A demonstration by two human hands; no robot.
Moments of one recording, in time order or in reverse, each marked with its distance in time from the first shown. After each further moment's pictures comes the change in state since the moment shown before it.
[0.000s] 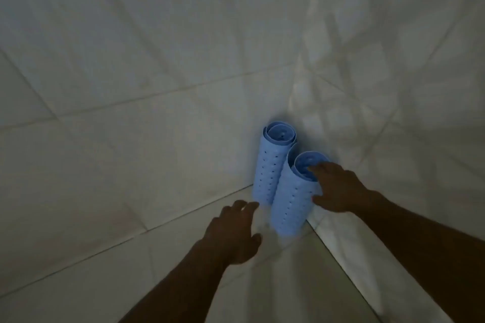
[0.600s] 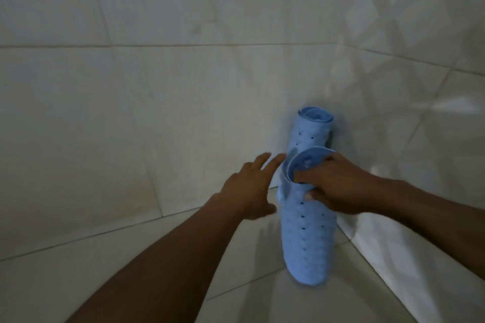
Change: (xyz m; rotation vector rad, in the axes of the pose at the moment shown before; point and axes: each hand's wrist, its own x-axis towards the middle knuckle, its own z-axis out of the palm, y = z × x) left_hand 0.010 -0.069 0.058 0.142 0.324 0.147; right_hand -0.027 -0.095 0.070 -0.207 0.352 -0.640
